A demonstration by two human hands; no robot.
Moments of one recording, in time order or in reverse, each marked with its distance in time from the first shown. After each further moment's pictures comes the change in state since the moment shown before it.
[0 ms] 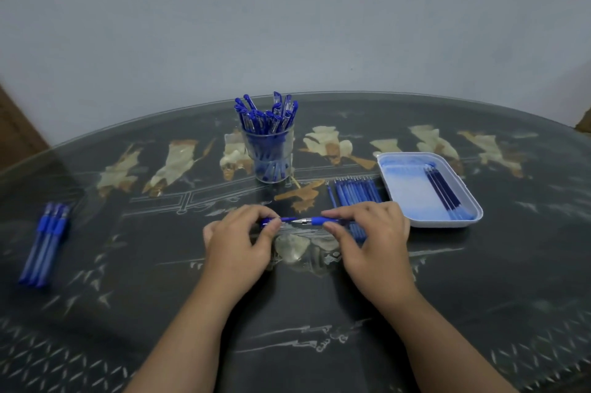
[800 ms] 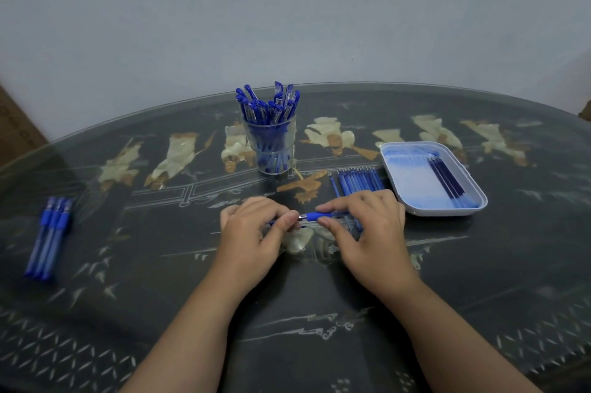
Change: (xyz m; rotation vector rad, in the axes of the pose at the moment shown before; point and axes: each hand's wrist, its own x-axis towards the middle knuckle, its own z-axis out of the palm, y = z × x) left_hand 0.003 -0.007 0.005 -0.184 -0.057 0.250; right_hand 0.000 -0.001 0.002 -0.019 -0.044 -0.070
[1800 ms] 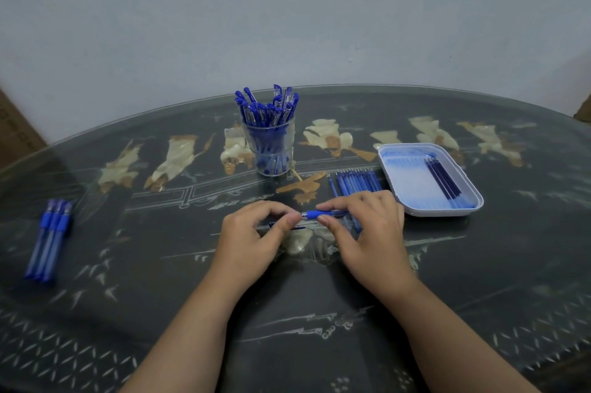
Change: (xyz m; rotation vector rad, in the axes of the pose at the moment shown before) left_hand -0.001 0.015 -0.005 -0.114 0.024 -0.114; right_hand 0.000 -0.001 0.000 -0.020 0.017 0.004
